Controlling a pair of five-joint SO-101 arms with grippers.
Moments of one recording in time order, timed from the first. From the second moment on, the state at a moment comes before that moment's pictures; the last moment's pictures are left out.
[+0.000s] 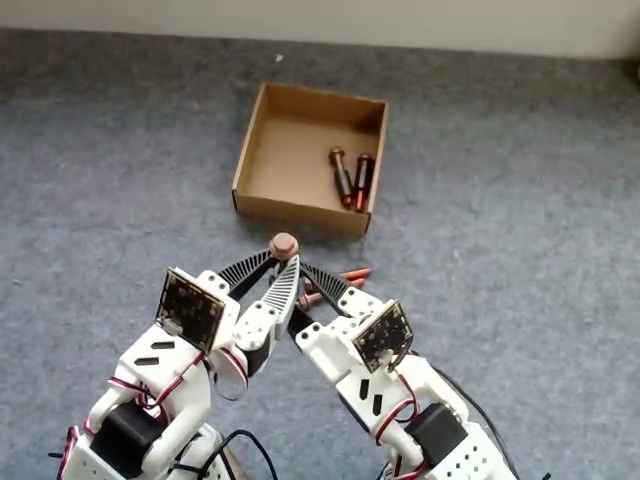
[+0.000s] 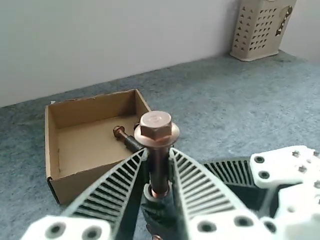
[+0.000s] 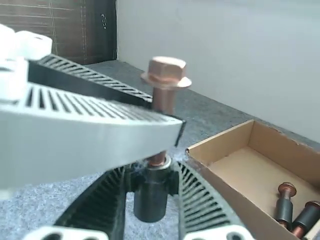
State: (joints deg) left arm 28.6 -100.2 72.4 48.9 8.3; right arm -46.4 -104.3 95.0 19.2 6.8
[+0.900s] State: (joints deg) left arm 25.9 -100.6 73.3 48.8 -4.4; right arm -28.0 -104.2 95.5 19.3 6.9
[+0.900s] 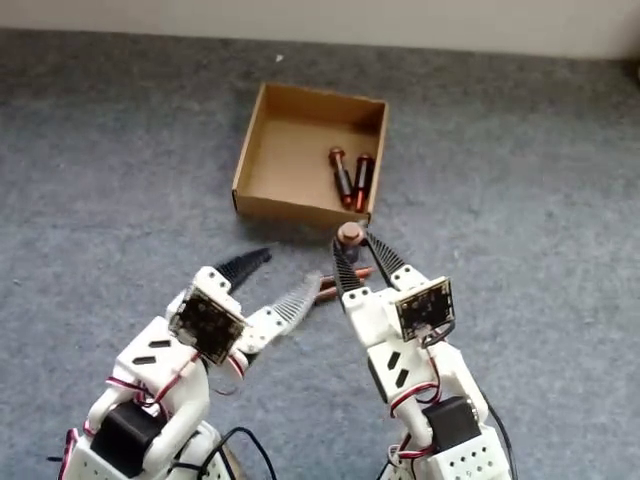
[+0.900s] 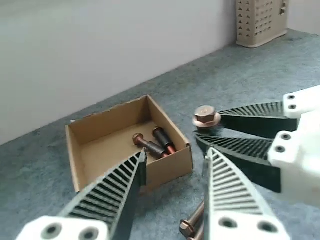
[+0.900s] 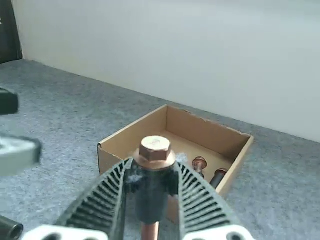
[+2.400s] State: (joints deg) left arm -8.3 -100.2 96.0 48.8 -7.0; right arm -27.3 -50.1 66.9 -5.3 6.9
